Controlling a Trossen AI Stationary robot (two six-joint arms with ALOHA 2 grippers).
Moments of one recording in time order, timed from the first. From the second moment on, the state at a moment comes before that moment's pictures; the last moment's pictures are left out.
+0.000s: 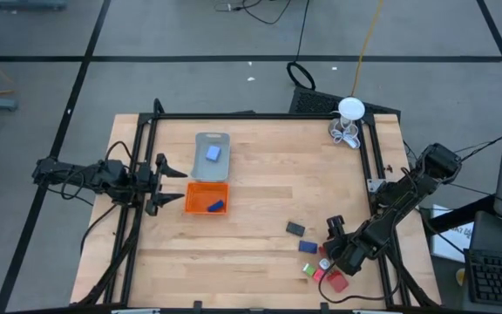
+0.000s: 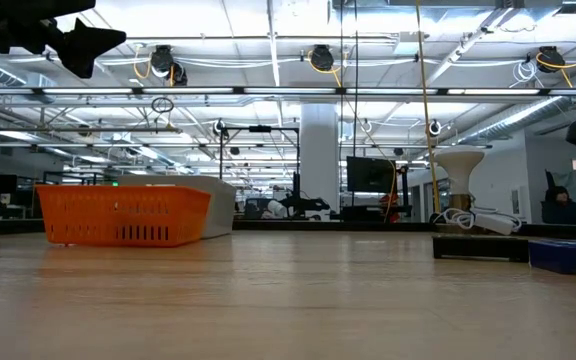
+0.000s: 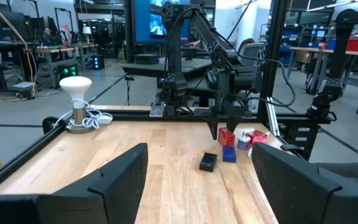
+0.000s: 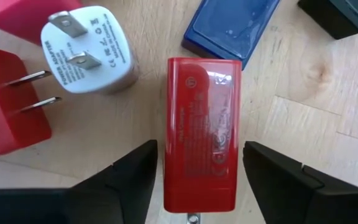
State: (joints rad) left arm -0.20 0.22 0.26 -0.03 -0.13 -0.03; right arm 0.84 1.47 0.70 -0.58 0.20 0.54
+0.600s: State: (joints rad) left arm -0.20 0.22 0.26 -0.03 -0.13 -0.03; right arm 0.84 1.47 0.70 -0.58 0.20 0.54
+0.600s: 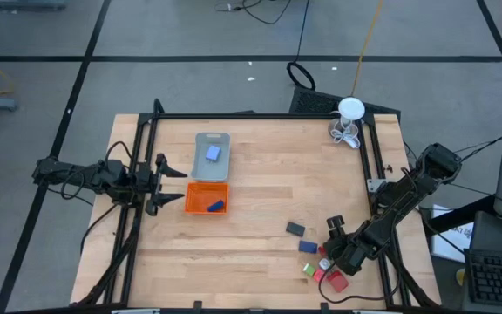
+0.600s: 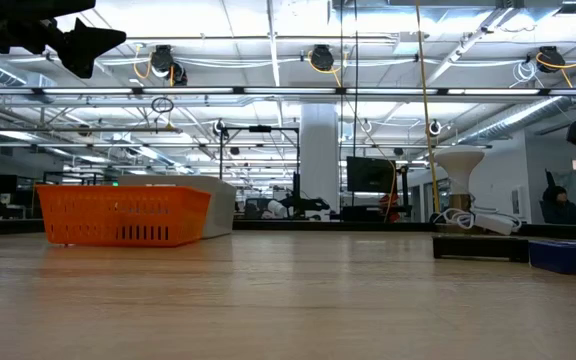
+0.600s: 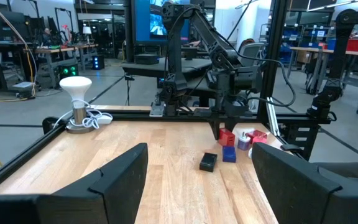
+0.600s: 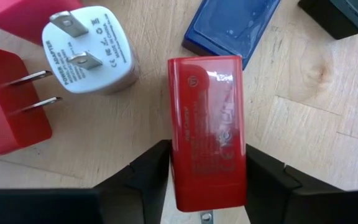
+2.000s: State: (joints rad) left arm -0.20 0.22 0.26 -0.03 -0.13 -0.03; right arm 0.76 1.08 0.70 -0.65 0.33 0.69
